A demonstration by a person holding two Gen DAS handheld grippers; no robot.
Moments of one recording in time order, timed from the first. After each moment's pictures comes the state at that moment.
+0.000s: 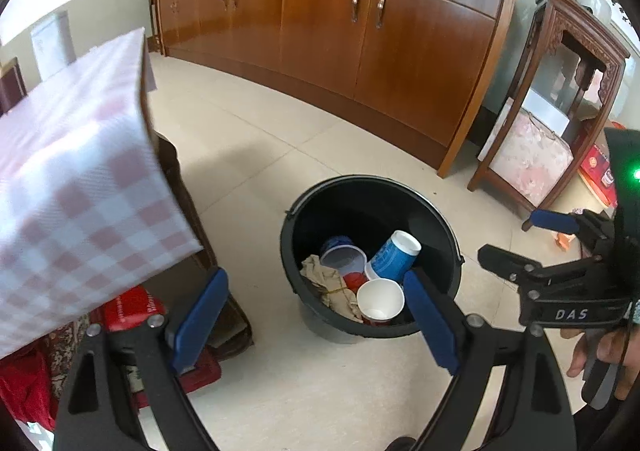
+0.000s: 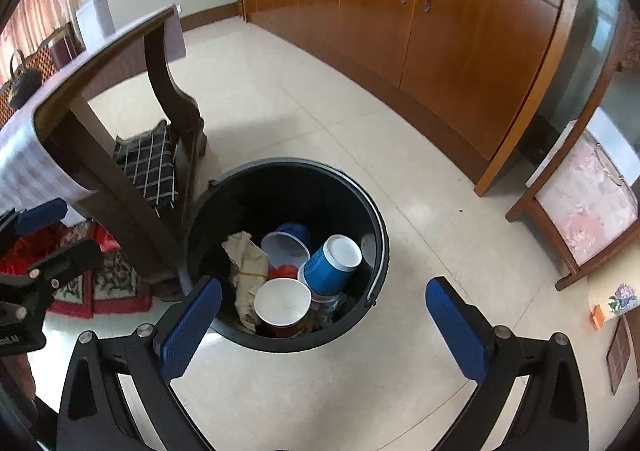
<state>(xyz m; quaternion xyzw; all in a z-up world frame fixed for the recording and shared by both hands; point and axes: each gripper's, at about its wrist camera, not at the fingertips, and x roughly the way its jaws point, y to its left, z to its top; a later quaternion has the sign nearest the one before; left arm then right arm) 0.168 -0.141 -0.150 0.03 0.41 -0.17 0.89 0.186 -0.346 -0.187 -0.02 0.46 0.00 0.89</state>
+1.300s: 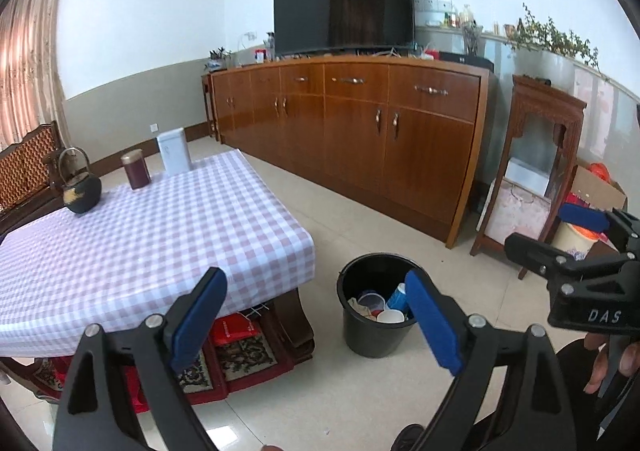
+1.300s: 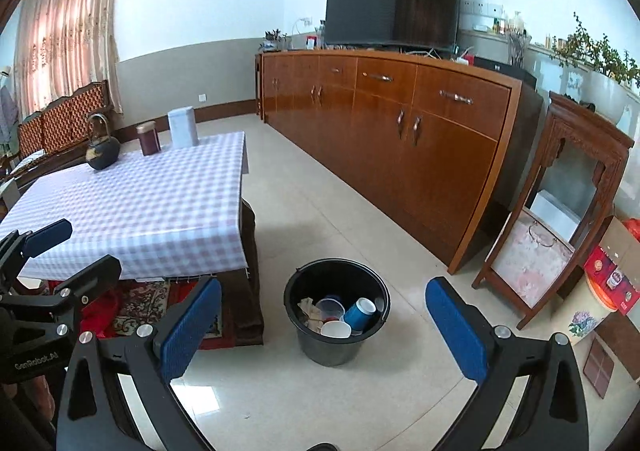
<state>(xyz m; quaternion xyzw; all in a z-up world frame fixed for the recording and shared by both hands) -0.004 -0.064 0.017 0.03 0.26 -0.10 0.96 -0.018 -0.246 0.031 -0.03 0.29 0.00 0.96</state>
